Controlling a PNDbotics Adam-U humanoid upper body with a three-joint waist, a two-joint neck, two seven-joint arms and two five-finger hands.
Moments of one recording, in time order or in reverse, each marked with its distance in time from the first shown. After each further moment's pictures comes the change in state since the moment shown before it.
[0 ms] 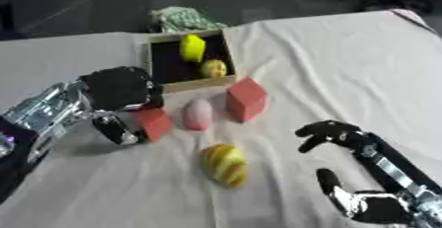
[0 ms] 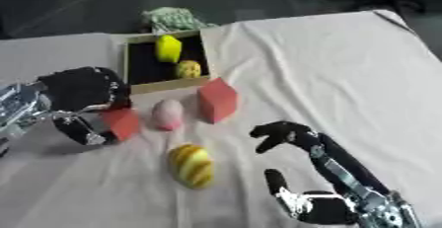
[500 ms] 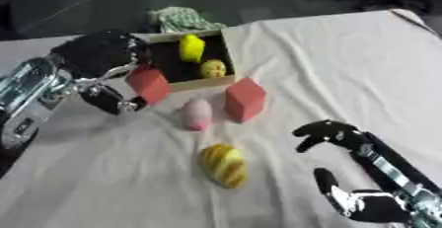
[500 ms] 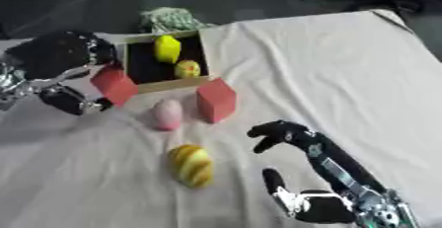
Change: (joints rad) left arm -0.063 -0.018 0.088 0.019 0.158 0.207 -0.017; right arm 0.000 0.000 0.000 0.001 0.000 0.000 0.000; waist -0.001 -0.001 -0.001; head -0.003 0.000
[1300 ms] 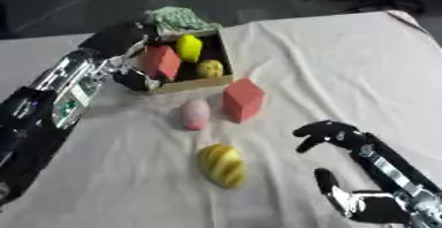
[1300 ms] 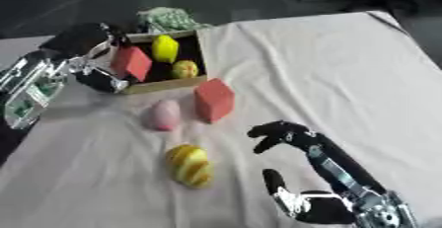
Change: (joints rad) left arm -0.096 -0.193 0.038 0.317 -0.021 0.213 0.059; right arm -0.001 0.011 0.004 0.002 -0.015 0.000 0.010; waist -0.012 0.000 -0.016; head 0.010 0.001
